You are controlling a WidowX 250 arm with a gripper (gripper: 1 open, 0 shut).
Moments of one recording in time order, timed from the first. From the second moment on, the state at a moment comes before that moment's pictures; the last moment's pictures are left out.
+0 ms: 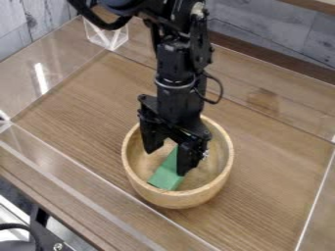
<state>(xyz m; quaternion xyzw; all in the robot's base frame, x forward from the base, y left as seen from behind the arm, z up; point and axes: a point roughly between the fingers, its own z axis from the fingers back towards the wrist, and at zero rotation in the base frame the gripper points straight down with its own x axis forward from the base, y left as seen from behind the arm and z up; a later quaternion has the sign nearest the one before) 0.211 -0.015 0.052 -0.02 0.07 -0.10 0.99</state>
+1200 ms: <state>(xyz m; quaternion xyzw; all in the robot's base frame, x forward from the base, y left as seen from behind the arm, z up) 0.212 -0.014 0.051 -0.03 0.05 -0.08 0.99</state>
